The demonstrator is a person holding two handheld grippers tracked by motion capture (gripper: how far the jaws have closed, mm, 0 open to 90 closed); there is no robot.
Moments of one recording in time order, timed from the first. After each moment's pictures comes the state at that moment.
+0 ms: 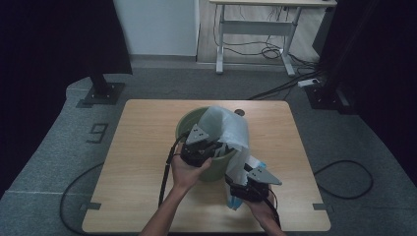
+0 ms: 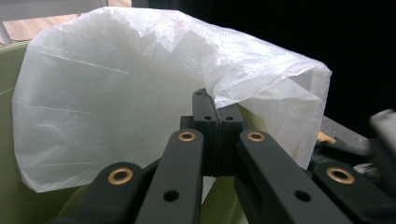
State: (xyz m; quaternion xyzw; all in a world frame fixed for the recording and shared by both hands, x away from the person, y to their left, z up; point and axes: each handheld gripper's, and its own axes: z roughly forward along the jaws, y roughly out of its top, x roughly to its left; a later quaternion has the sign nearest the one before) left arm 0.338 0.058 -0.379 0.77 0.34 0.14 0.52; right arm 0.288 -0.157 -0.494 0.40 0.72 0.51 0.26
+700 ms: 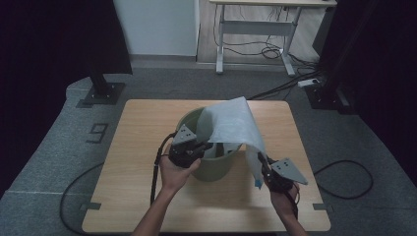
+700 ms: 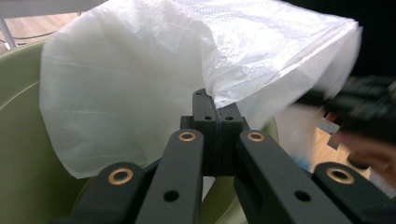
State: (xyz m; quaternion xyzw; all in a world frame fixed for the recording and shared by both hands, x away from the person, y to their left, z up) left arm 0.333 0.088 -0.373 0.77 0.34 0.13 0.52; right arm 0.288 -0.212 -0.439 0.39 0.65 0.51 0.40
